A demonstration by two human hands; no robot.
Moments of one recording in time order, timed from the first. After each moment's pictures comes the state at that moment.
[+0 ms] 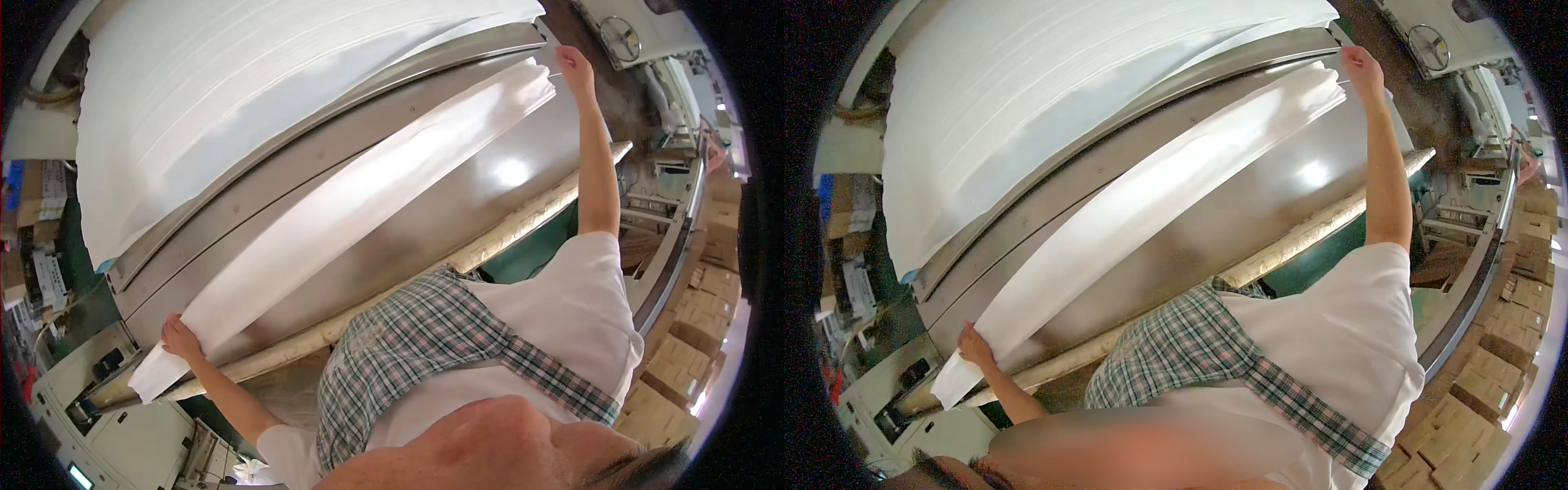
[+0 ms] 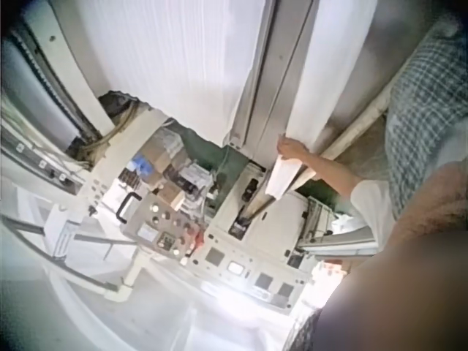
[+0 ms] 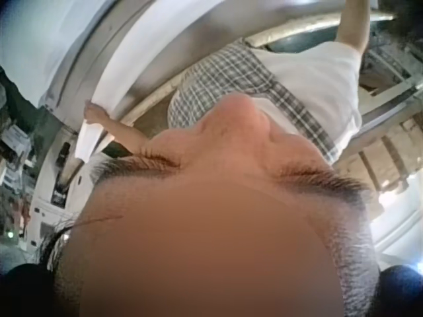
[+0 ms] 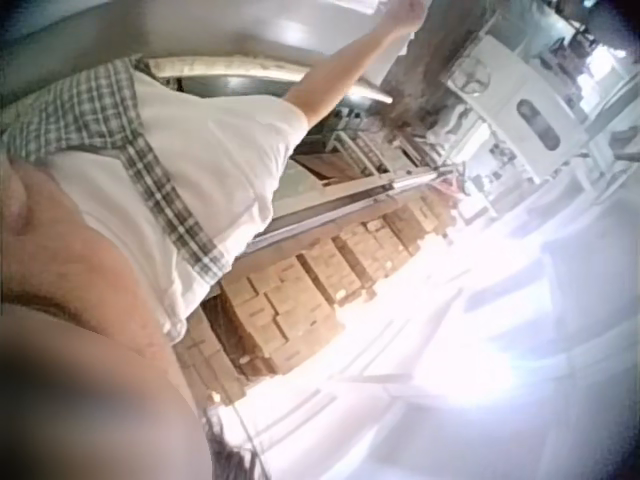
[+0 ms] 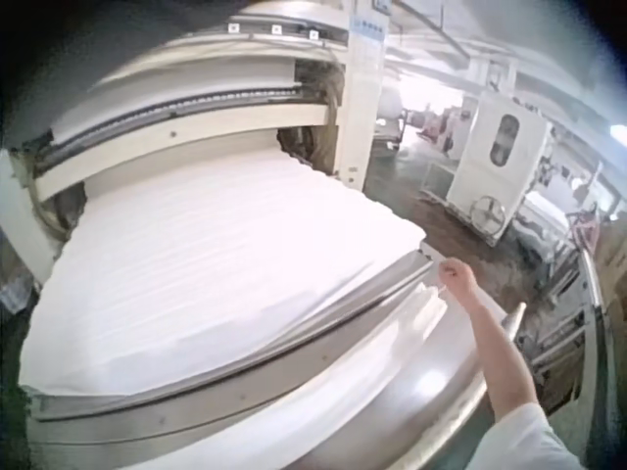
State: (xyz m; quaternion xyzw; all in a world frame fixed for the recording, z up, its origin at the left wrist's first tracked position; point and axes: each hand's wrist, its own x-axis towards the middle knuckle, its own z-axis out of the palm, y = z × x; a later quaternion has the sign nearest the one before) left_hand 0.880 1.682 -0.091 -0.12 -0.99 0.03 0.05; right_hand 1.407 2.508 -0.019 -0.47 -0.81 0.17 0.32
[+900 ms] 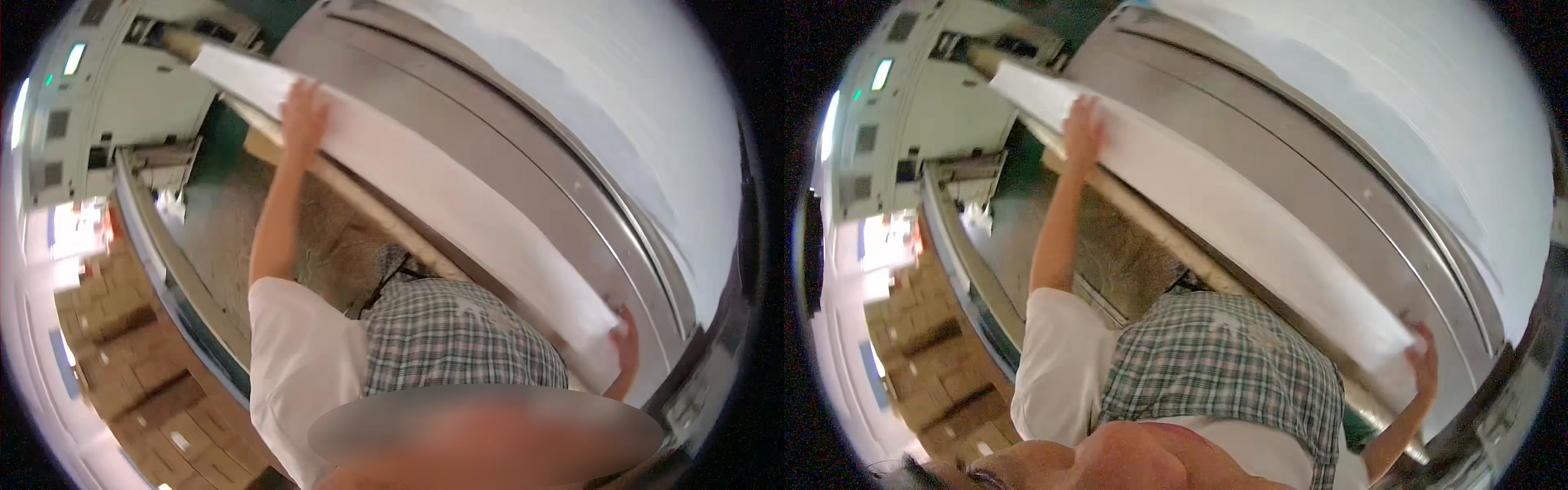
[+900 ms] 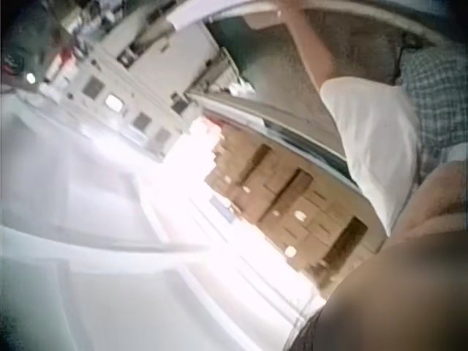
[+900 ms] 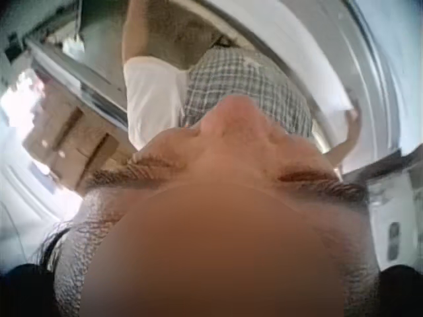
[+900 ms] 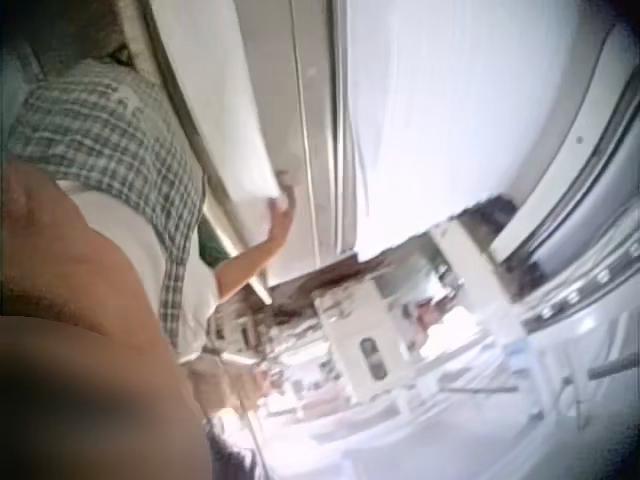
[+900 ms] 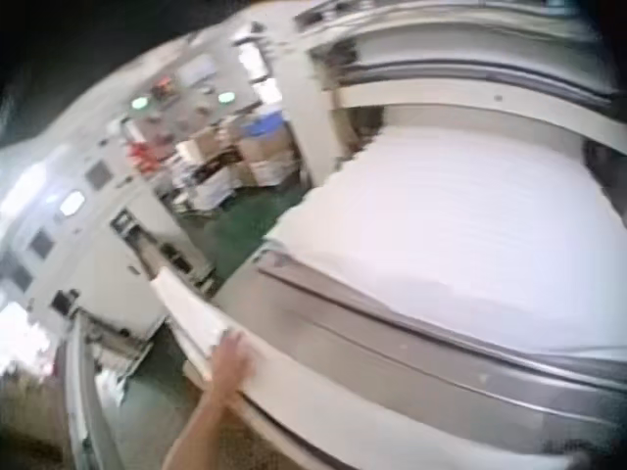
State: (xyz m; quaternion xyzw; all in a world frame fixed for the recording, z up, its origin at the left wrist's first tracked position) left_hand 0.940 1.658 -0.055 -0.10 -0.97 -0.03 0.20; right_hand 1.313 2.349 -0.061 -0.28 -0.82 0.44 -0.22
